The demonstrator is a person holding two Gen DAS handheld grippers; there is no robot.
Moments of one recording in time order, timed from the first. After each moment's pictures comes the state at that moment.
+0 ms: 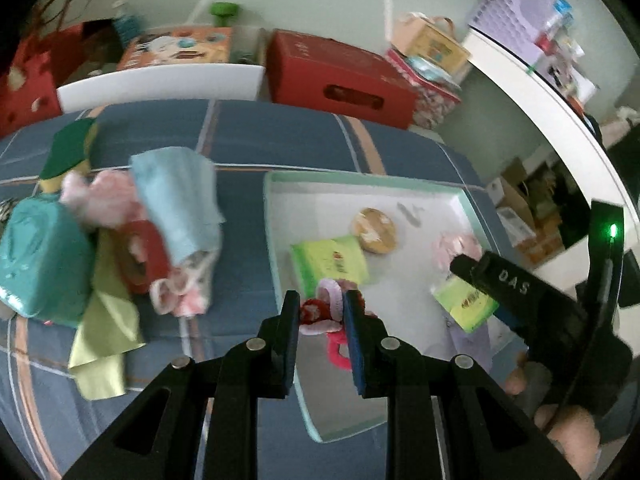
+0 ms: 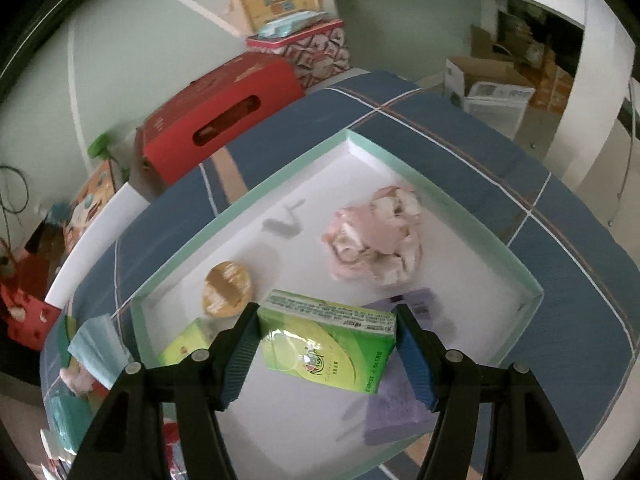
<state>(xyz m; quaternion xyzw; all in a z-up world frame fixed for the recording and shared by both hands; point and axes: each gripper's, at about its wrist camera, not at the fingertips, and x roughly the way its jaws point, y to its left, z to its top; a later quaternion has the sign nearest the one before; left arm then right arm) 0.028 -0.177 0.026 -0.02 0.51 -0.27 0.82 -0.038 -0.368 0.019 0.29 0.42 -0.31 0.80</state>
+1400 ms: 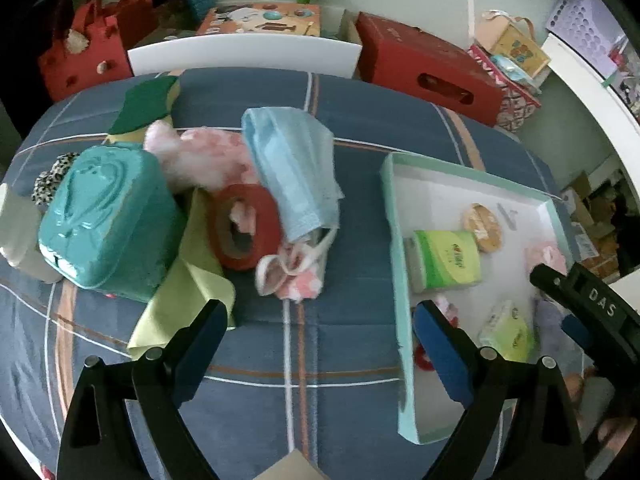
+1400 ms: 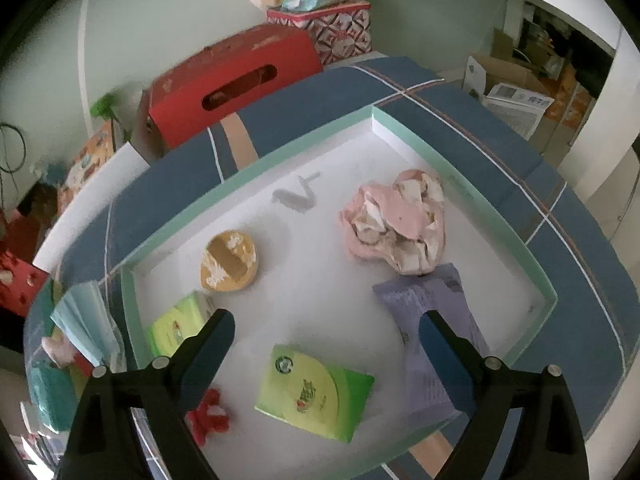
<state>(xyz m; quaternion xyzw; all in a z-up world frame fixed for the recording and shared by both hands) 0.048 -0.127 -0.002 0.00 0.54 -0.13 0.83 -0.021 -0.352 0.007 0.25 0.48 -0.29 0.79</state>
